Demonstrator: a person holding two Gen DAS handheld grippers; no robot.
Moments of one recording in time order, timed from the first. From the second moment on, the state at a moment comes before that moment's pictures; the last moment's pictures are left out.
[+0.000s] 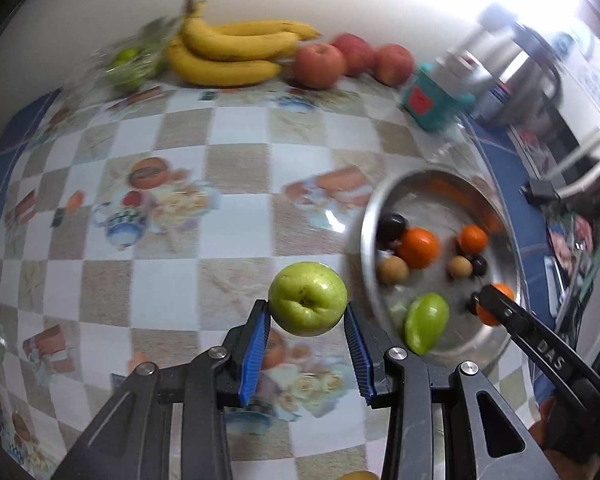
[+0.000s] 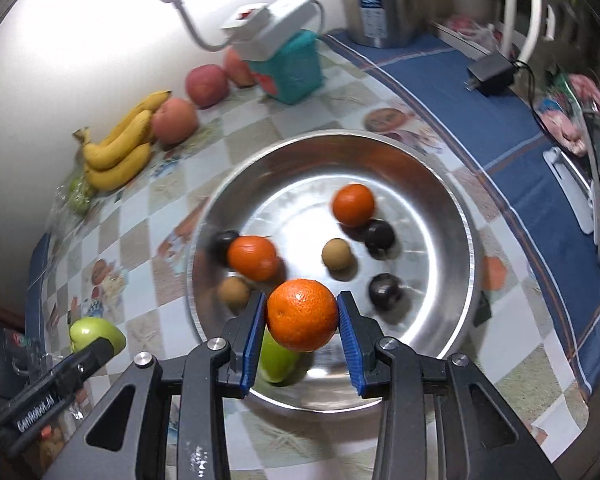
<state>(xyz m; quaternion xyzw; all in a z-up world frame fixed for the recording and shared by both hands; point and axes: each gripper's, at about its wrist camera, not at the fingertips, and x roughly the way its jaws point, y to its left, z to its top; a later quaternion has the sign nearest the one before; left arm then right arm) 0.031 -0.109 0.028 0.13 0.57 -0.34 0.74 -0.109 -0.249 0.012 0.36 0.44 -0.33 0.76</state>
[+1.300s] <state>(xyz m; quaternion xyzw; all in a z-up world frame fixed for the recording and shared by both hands) -0.005 -0.170 0.000 0.17 0.57 -0.40 0.70 -0.121 -0.260 -0.016 0.36 0.49 -0.32 0.73</state>
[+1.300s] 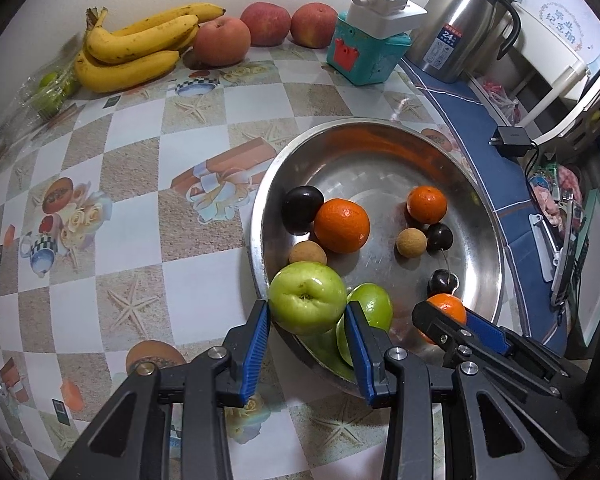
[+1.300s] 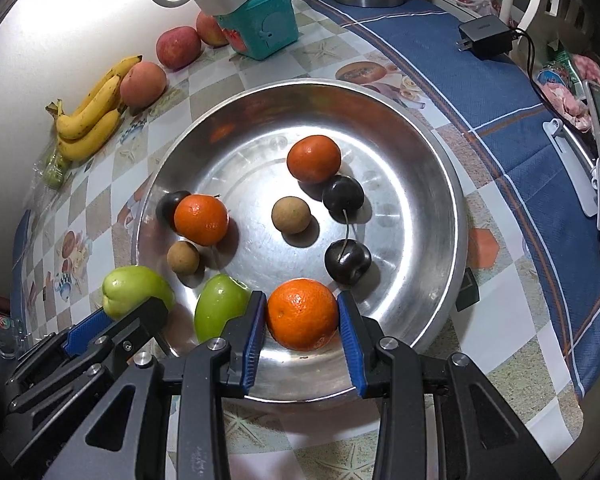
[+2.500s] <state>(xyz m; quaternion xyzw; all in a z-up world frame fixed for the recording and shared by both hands) 0.000 -0.171 0.014 0.16 0.57 -0.40 0.70 -0.104 -0.255 -0.040 0.34 0.53 -0.32 0.71</state>
